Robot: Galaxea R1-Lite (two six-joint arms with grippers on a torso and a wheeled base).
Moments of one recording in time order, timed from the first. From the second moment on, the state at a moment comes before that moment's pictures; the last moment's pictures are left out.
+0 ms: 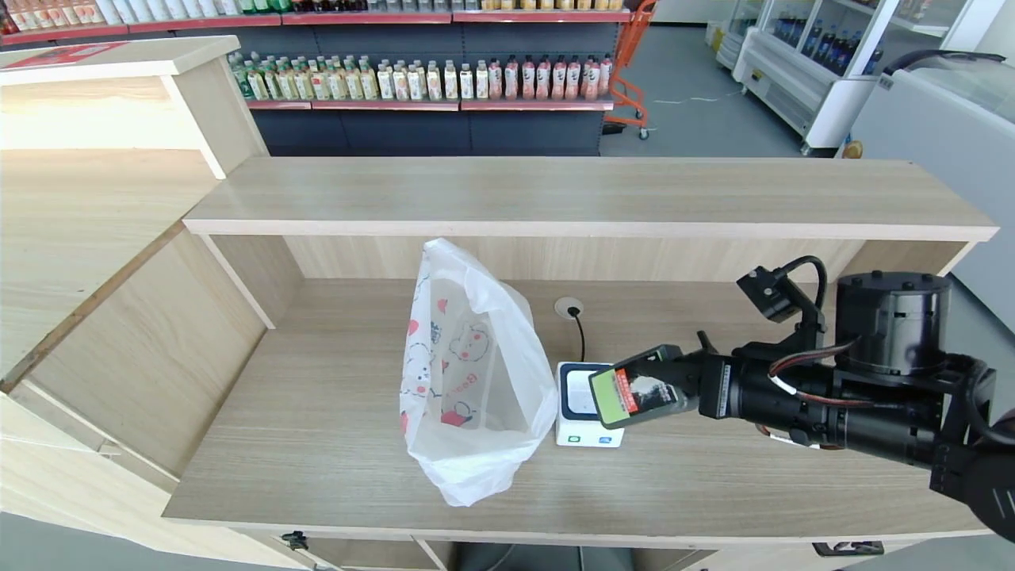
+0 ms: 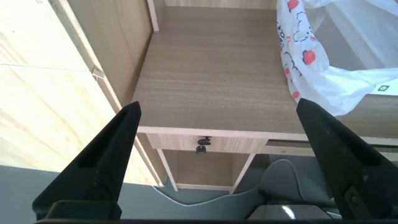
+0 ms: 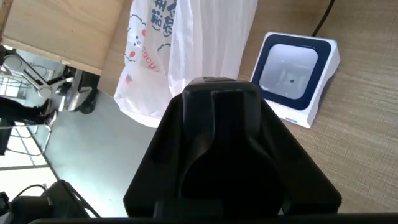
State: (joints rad) left arm 0.00 0.00 0.00 0.00 0.01 0.00; right arm 0.43 1.63 -0.61 -0.71 0.30 0.35
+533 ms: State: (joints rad) left arm 0.00 0.00 0.00 0.00 0.01 0.00; right arm 0.47 1.60 -0.63 -0.72 0.31 0.34
